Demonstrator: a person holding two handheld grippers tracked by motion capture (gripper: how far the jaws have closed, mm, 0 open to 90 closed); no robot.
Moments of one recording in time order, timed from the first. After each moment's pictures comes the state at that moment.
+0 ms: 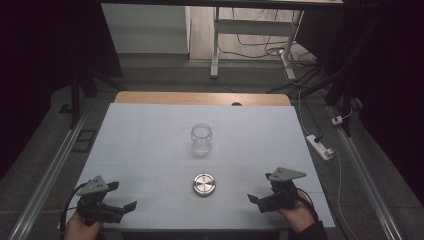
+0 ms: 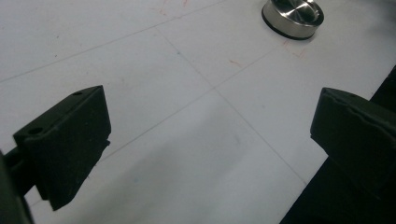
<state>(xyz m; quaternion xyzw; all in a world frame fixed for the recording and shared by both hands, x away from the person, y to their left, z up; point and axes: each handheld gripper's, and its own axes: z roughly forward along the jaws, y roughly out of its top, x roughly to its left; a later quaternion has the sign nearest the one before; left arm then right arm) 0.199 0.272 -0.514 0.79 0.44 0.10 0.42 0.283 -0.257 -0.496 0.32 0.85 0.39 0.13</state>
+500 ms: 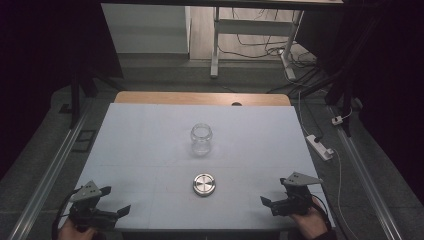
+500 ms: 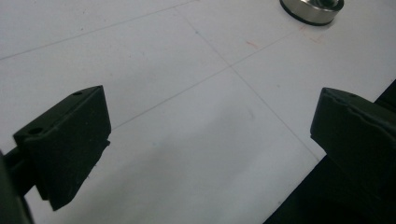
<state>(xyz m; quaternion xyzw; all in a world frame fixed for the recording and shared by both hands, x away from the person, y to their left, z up) 0.184 0.282 -0.520 0.78 0.46 0.11 0.41 0.270 -0.293 -0.498 0.37 0.83 0.39 0.14</state>
